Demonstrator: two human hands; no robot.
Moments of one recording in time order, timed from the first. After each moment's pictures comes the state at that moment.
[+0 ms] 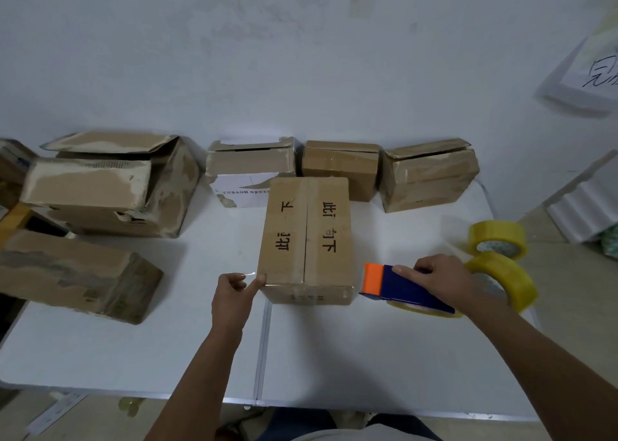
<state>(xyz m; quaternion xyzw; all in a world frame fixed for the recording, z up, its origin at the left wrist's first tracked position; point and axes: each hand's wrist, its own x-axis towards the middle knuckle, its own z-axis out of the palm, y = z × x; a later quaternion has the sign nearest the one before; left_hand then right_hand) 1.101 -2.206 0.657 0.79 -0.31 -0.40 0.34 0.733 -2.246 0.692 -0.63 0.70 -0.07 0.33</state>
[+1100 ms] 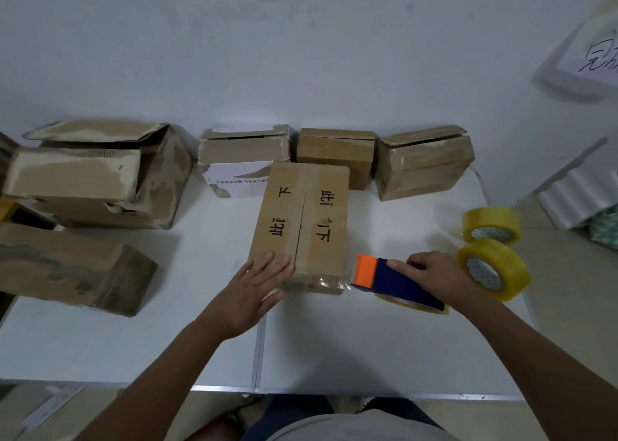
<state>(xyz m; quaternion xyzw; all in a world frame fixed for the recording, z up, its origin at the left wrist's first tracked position) 1.126 -2.209 0.645 0.45 -0.88 -0.18 -0.01 0.742 -2.230 0.689 -0.62 0.70 -0.08 0.35</state>
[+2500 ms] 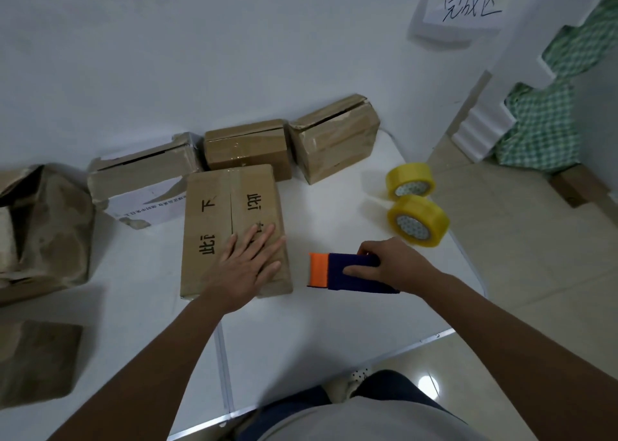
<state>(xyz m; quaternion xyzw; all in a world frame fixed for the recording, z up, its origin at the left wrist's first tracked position) 1.025 -2.279 0.635 0.40 -0.91 -0.12 -0.04 0.718 -2.189 0.703 -0.64 0.69 -0.06 0.33</state>
